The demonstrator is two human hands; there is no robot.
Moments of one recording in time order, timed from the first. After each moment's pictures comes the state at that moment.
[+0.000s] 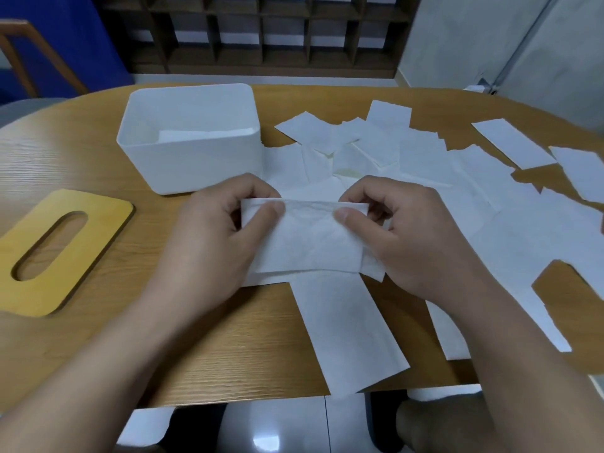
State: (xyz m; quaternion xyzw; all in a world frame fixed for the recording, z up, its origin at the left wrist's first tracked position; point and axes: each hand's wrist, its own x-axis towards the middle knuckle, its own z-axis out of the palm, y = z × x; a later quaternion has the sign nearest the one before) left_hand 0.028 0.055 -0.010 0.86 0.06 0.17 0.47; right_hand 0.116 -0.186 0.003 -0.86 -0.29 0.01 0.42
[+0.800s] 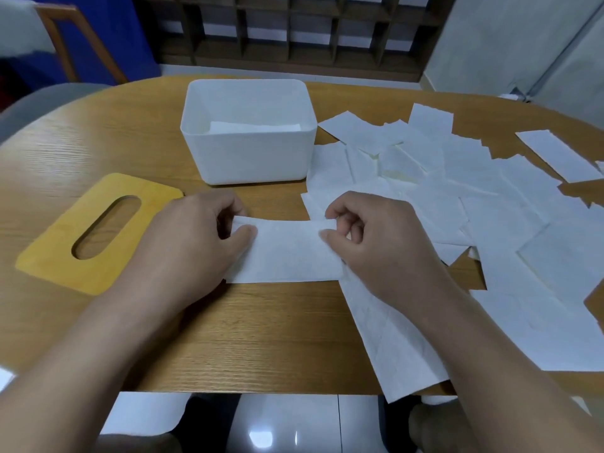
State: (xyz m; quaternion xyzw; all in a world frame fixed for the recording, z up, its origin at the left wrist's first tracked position) left_hand -0.003 0.135 -0.018 0.93 0.15 0.11 0.31; right_hand 0.101 -0.111 -0.027 -0.89 -0.29 0.00 0.34
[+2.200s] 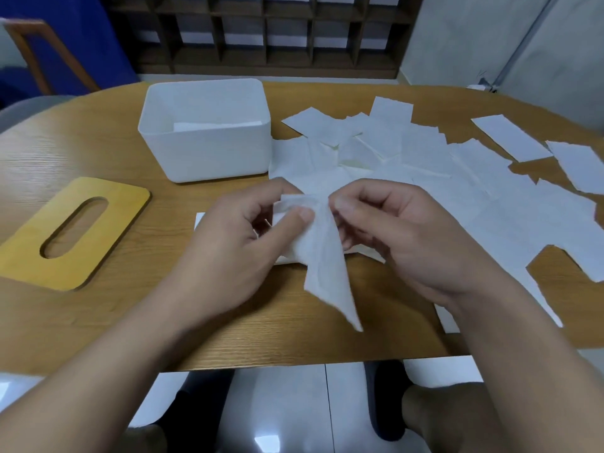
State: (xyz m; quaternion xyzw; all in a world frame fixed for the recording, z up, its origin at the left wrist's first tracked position) left_hand 0.002 0.047 -0.005 0.85 -0.08 0.13 0.51; right_hand 0.079 -0.181 0.020 -0.71 -0.23 0.22 0.63
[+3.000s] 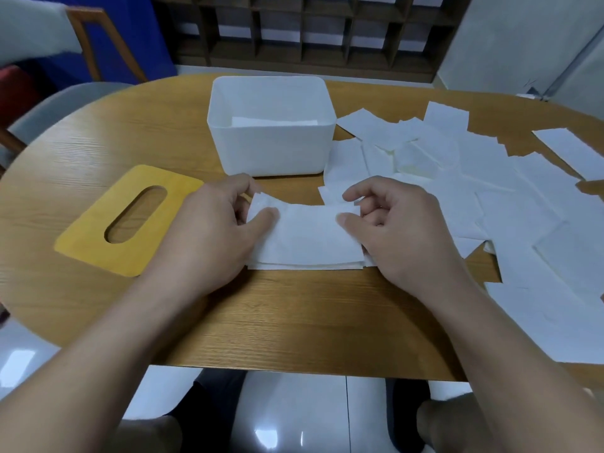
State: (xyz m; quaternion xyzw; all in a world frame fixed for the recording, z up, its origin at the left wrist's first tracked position) left_hand -0.012 0.132 -0.016 0.89 0.15 0.12 0.42; right_hand 0.088 -0.103 -0.016 -0.87 -0.21 0.02 0.45
